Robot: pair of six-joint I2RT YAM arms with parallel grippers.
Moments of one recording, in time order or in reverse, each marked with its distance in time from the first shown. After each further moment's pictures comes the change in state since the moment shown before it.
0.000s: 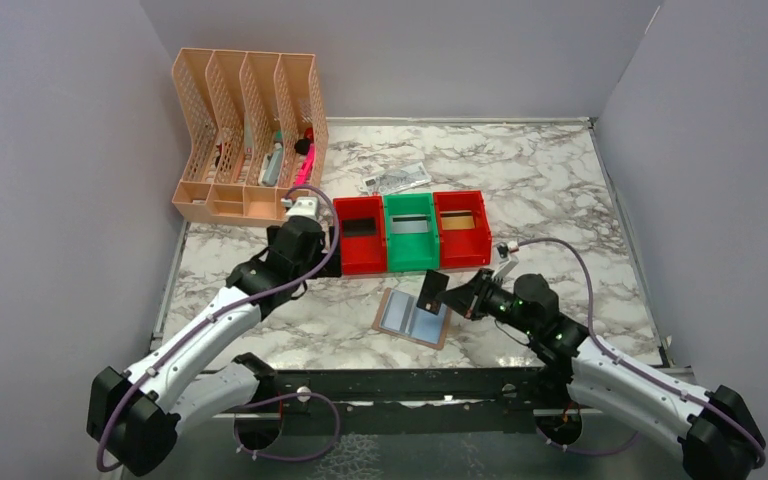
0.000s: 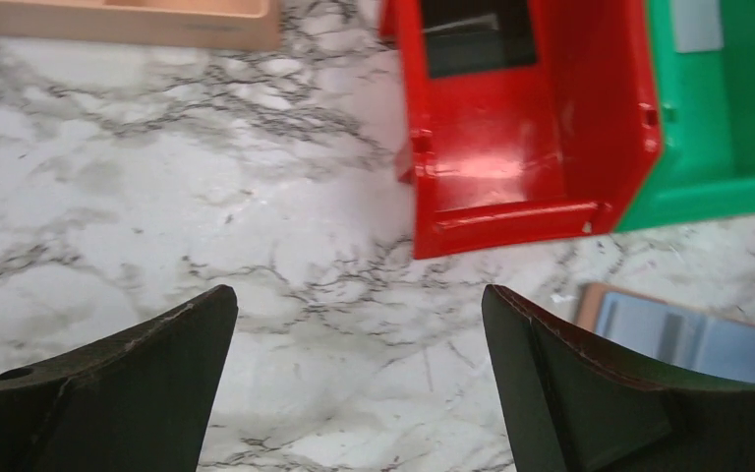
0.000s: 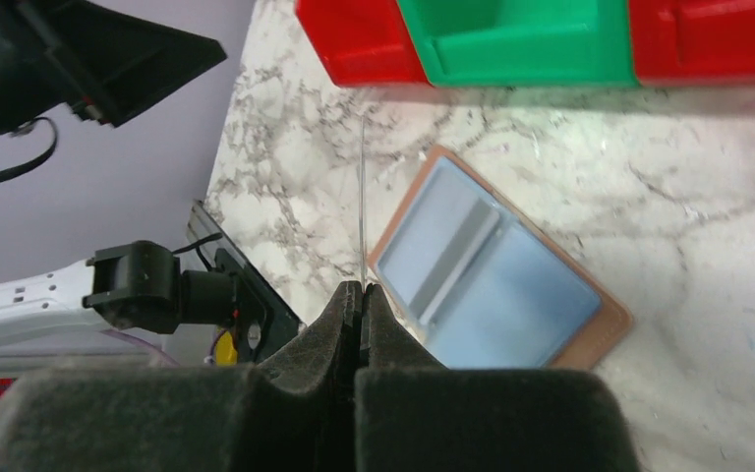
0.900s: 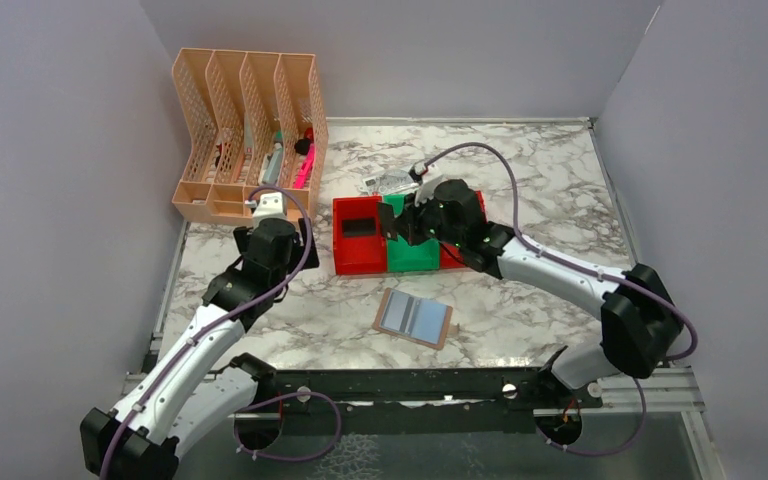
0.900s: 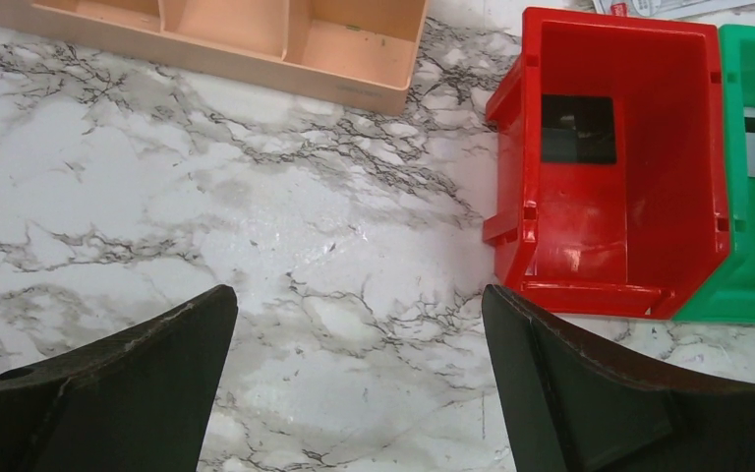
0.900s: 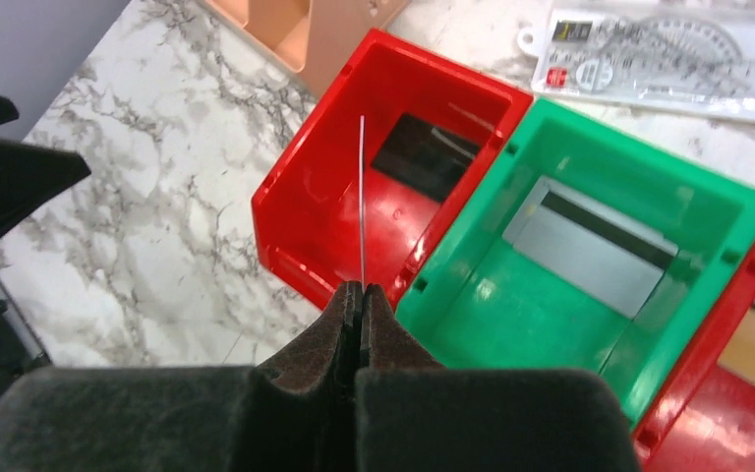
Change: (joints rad) left arm 0.171 -0.155 -0.018 -0.026 -0.119 0.014; right arm 0.027 0.764 0.790 -0.130 0.059 -0.594
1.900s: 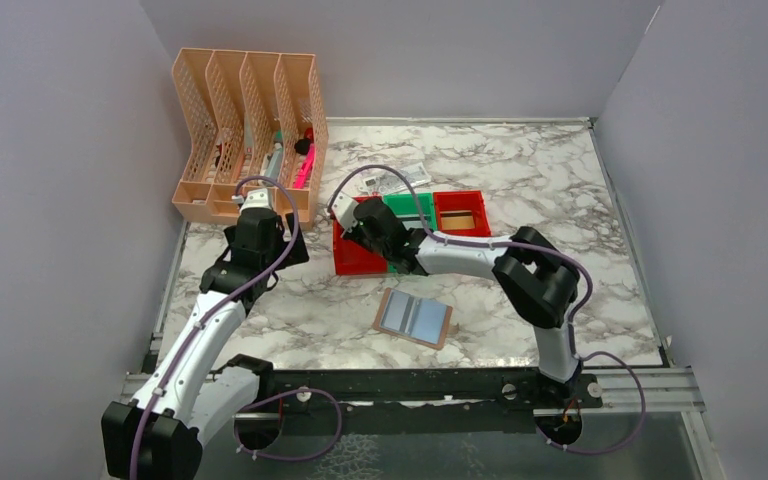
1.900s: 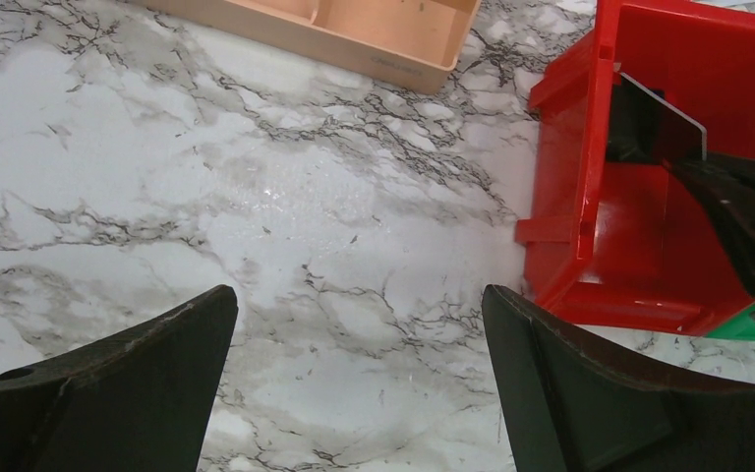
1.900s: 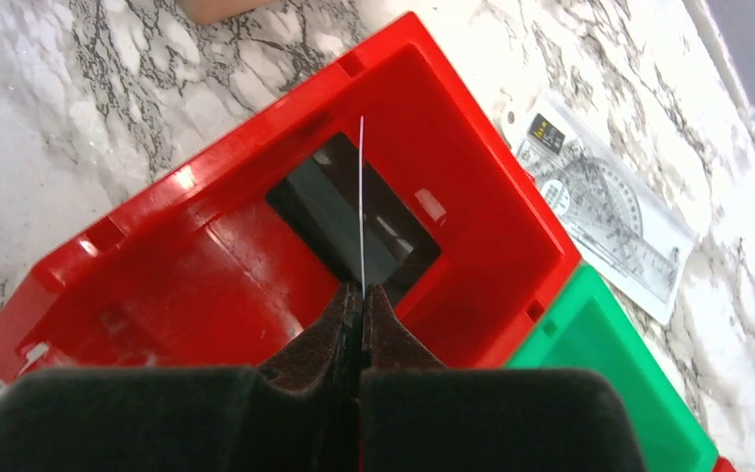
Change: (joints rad) left arm 0.219 0.092 0.000 0.016 0.198 0.029; right arm 0.178 0.529 0.342 0.048 0.348 -0.627
